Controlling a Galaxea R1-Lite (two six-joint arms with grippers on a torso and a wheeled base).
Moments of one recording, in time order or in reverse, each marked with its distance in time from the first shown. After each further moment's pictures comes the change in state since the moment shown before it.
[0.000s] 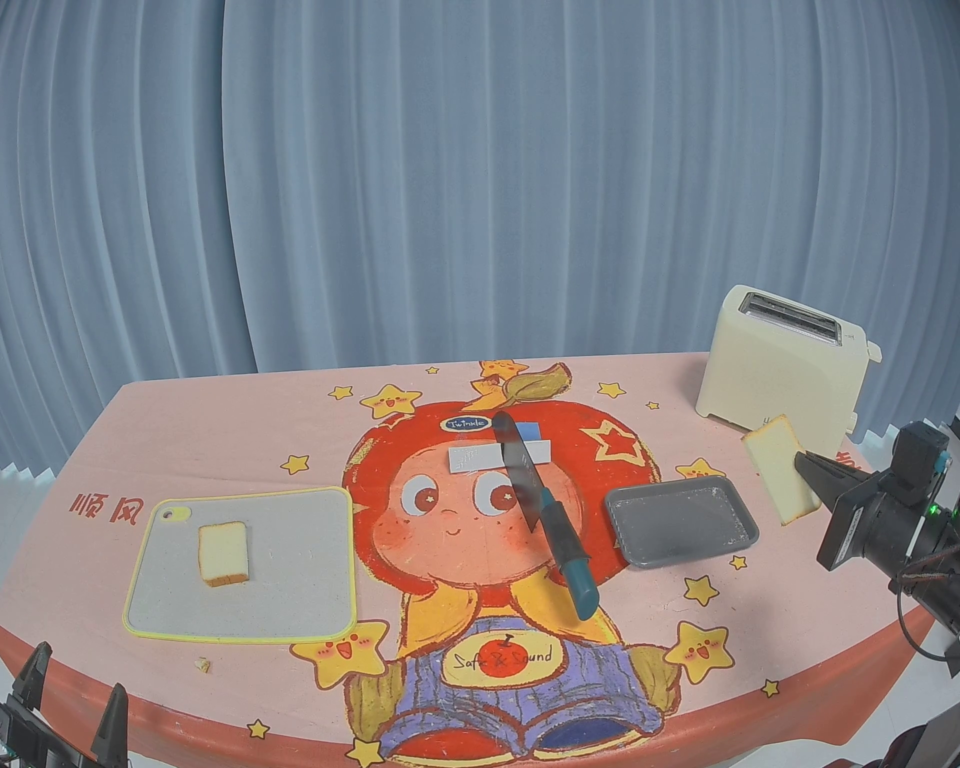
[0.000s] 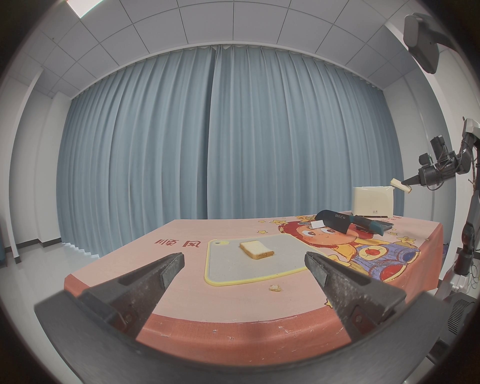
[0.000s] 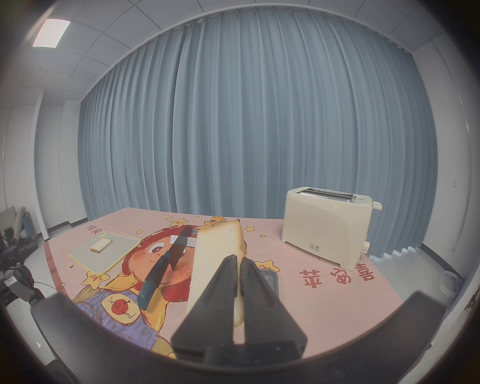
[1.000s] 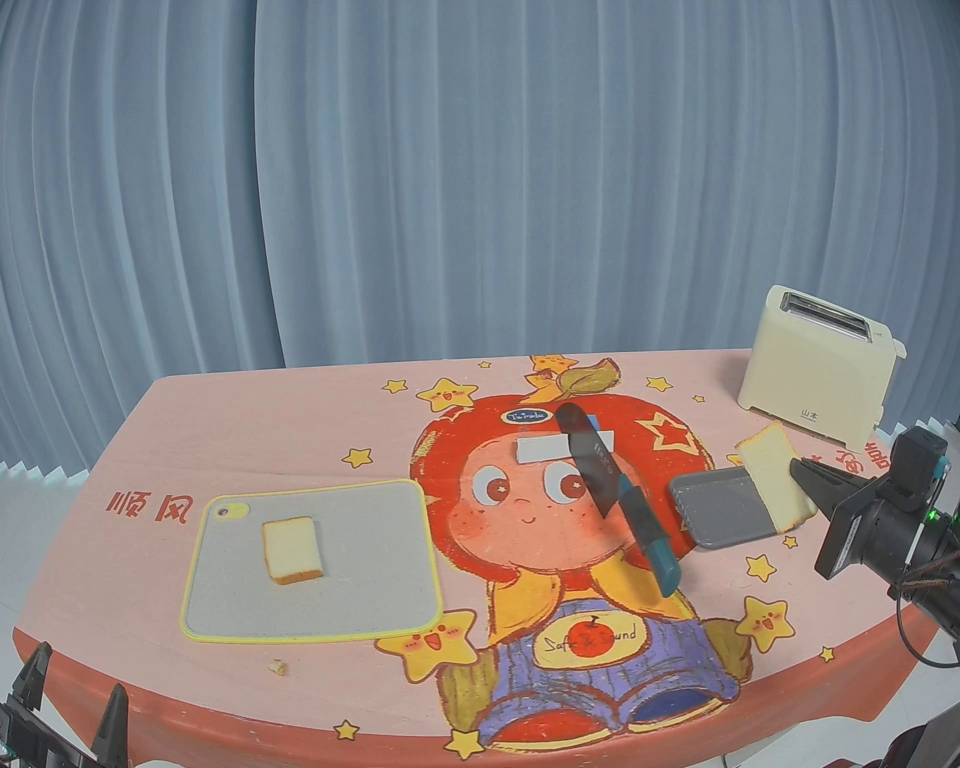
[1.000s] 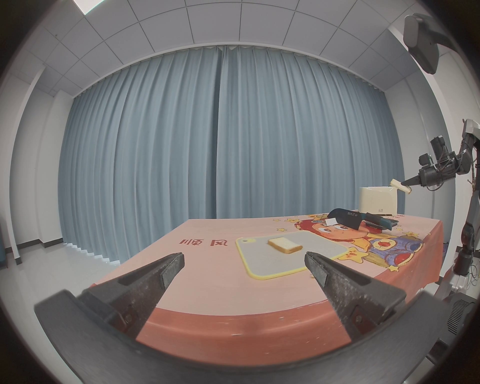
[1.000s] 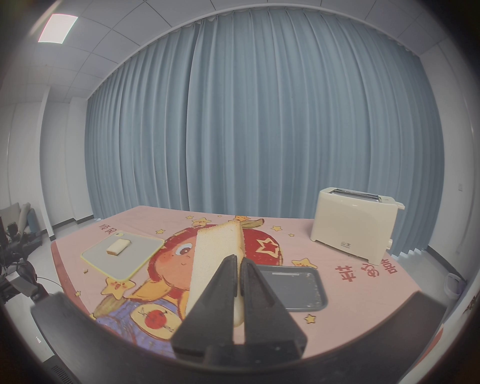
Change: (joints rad) left arm 0.000 0.000 0.000 0.000 0.000 -0.001; right arm 0.016 -0.005 0.005 0.003 0.018 -0.011
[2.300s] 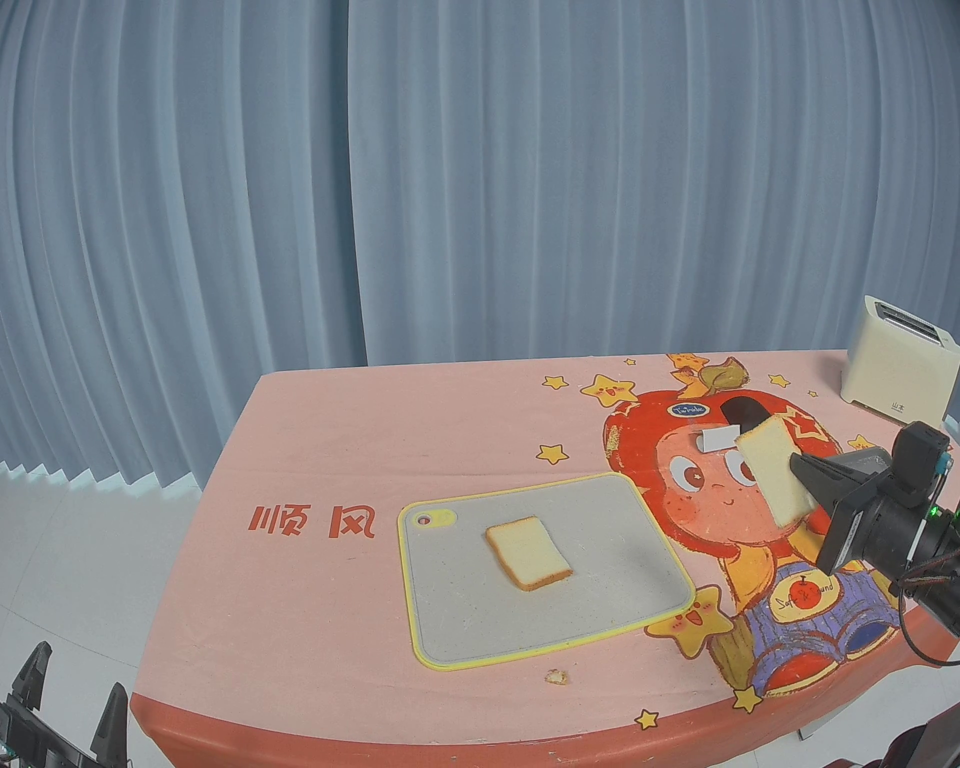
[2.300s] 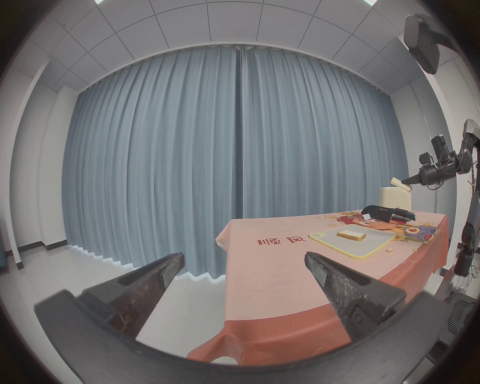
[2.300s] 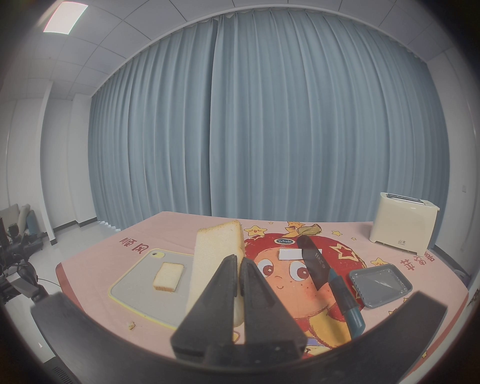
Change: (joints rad) left arm -0.001 0.000 0.000 0.000 0.001 0.000; right arm 0.000 -0.001 -0.010 -0.001 0.002 -0.001
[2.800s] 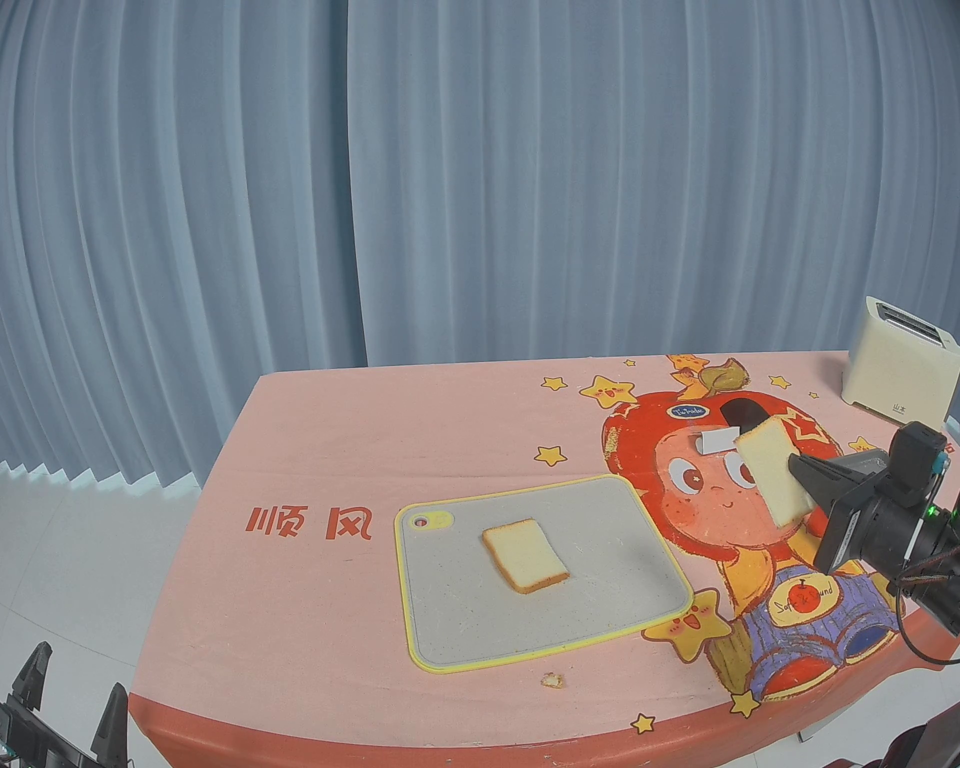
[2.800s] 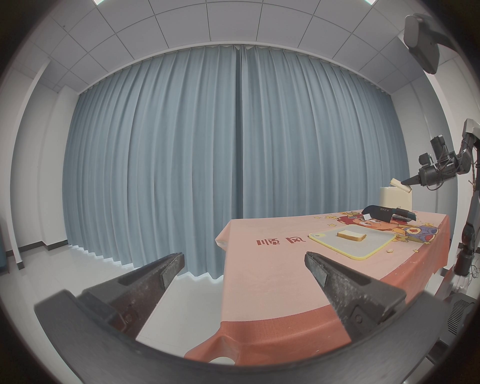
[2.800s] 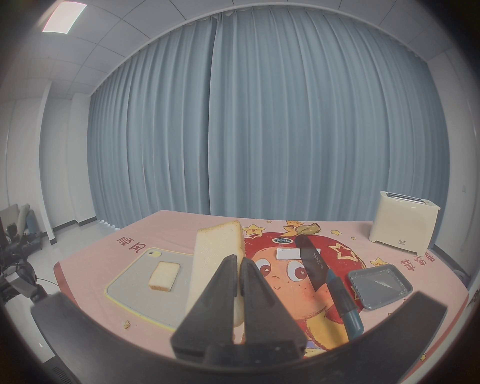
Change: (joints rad) left arm 0.000 0.000 0.000 0.000 0.000 0.000; right arm -0.001 0.009 -0.001 0.000 -0.001 0.000
